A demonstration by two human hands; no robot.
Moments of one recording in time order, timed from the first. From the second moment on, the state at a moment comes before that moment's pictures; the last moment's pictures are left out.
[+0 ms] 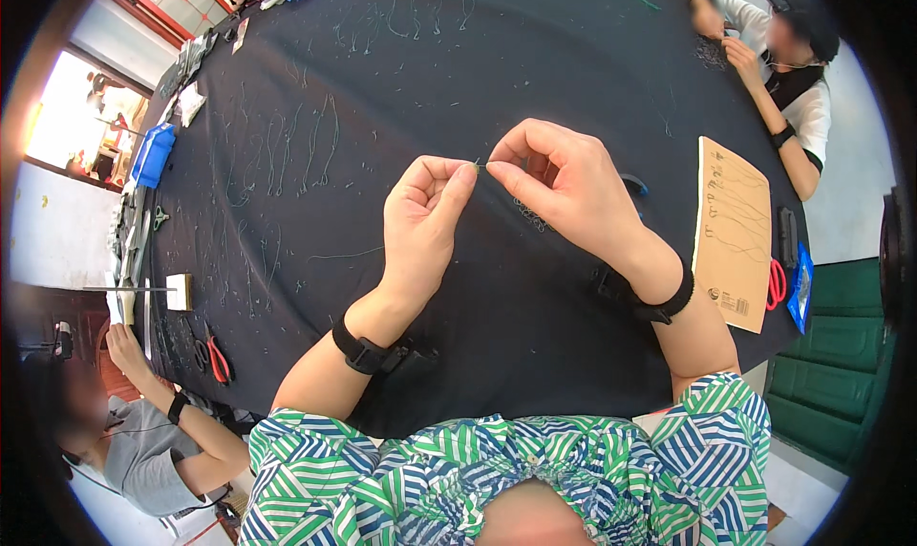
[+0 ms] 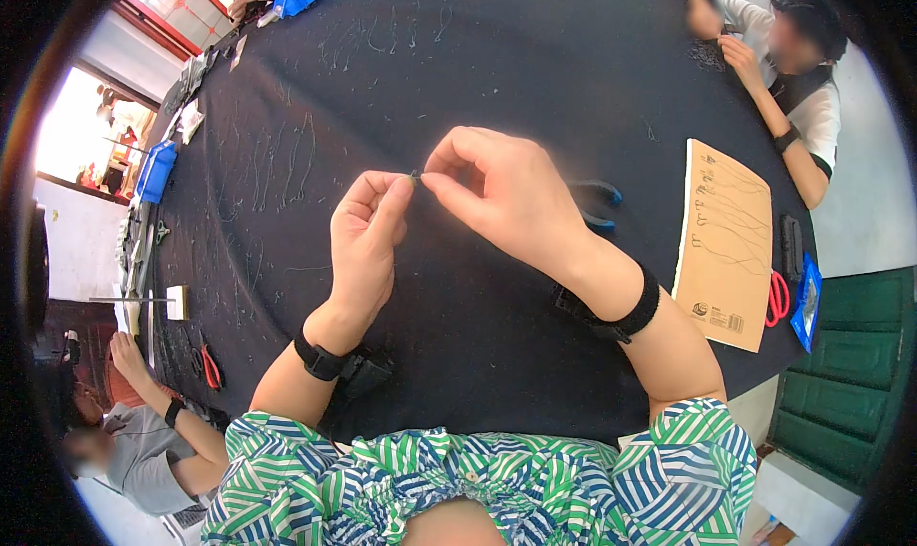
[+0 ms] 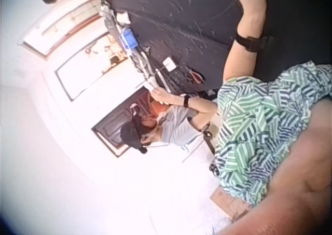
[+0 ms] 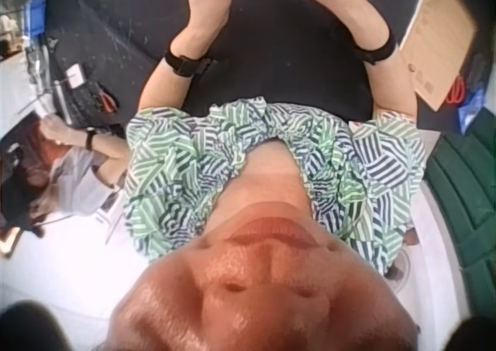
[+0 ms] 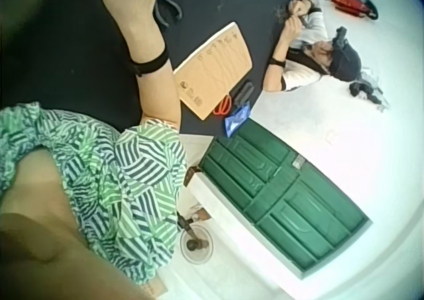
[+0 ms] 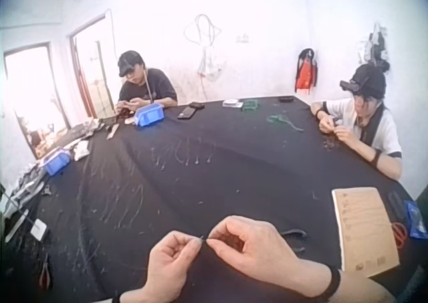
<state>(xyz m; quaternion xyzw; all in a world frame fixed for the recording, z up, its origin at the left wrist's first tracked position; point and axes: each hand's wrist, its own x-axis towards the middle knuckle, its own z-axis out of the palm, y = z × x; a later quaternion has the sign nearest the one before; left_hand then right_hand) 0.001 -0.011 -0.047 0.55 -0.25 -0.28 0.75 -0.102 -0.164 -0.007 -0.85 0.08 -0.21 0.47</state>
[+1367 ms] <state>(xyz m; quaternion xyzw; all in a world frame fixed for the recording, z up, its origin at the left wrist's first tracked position) 0.005 -0.006 -0.035 0.56 -0.22 -0.46 0.65 -0.109 -0.176 0.003 -0.87 -0.03 -0.15 0.47</state>
